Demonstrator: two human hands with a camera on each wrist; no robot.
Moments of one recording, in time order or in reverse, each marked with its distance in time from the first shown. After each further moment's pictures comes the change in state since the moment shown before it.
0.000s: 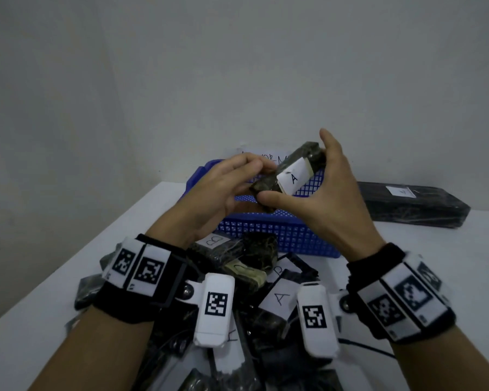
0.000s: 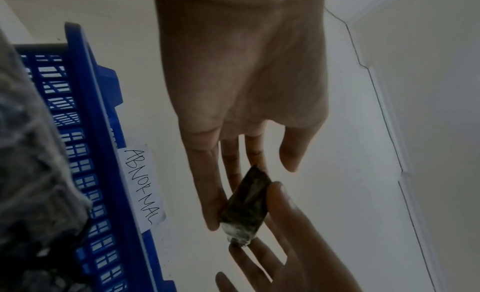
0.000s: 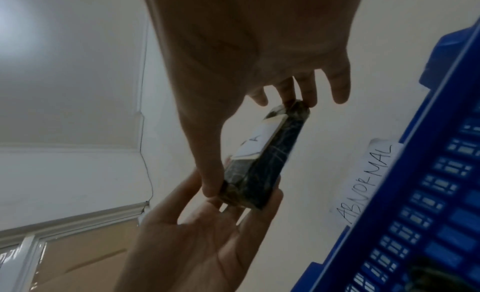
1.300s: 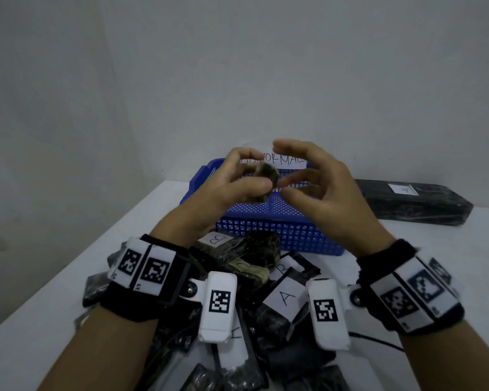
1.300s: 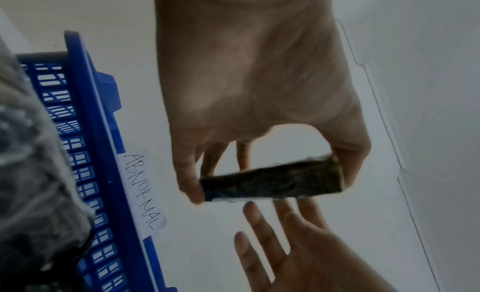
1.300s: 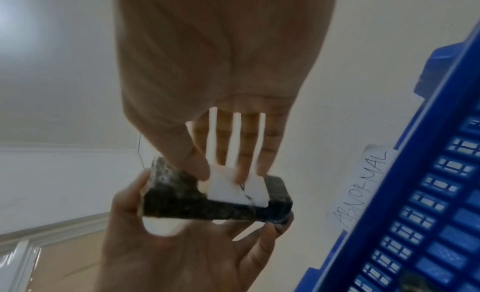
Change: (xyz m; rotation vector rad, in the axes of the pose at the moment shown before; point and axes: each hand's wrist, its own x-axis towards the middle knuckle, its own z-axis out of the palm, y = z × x) left_hand -0.004 -0.002 -0.008 0.215 -0.017 0.020; right_hand 0.004 -0.001 -0.003 0.228 -0.203 -0.217
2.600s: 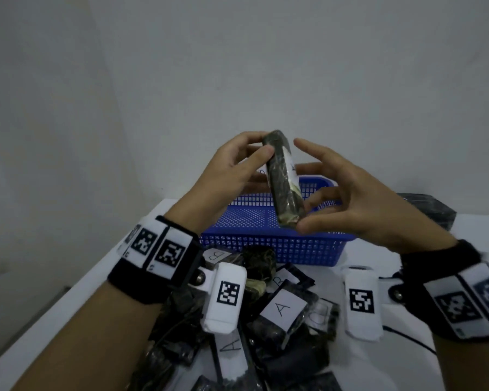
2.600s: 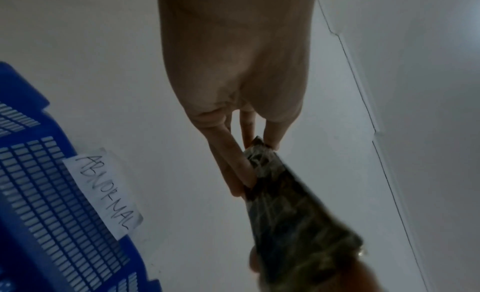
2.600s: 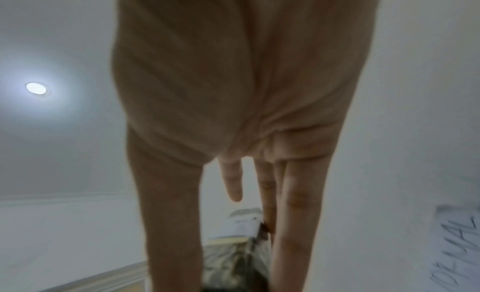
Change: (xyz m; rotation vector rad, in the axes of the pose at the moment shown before) left_hand 0.029 0.053 0.020 -0.034 0.169 0.089; right_hand -0.008 -0.047 -0.056 -0.031 -0.239 0.188
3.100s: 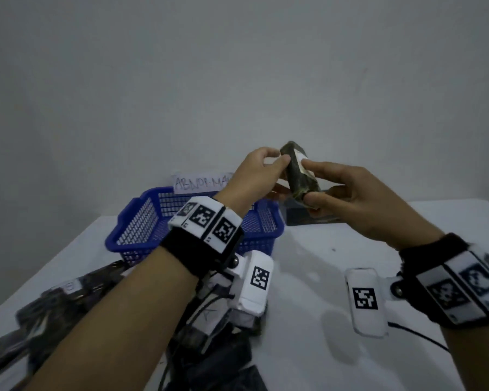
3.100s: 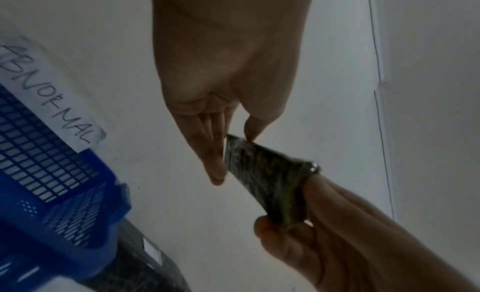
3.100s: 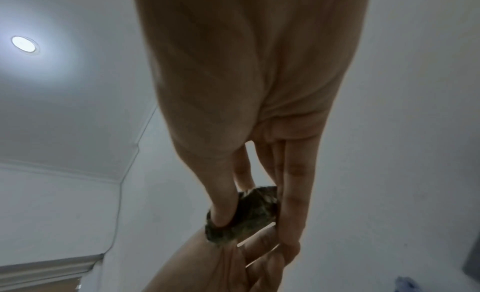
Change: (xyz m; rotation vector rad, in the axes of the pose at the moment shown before) left_hand 0.049 -0.006 0.141 0.110 -0.115 -0.170; right_hand -0.066 0.041 -0.083 -0.217 0.332 0.111
